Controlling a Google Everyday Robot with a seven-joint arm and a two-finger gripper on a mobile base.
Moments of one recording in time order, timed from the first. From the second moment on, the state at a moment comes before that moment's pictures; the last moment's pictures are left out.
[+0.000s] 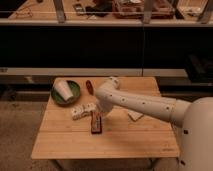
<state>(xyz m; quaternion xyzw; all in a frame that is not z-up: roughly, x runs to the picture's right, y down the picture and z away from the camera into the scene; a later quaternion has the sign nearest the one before) -0.013 0.144 0.861 -0.11 -0.27 -0.80 0.53</state>
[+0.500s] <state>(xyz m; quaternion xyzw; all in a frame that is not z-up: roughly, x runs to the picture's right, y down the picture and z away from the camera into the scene) -0.002 0.148 0.883 -0.14 -0.26 -0.79 0.54</state>
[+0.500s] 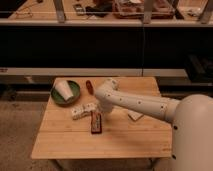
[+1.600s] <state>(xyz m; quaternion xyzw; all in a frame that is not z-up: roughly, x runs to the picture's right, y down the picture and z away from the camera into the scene) -0.081 0.182 0.853 -0.11 -0.36 -0.80 0.47</state>
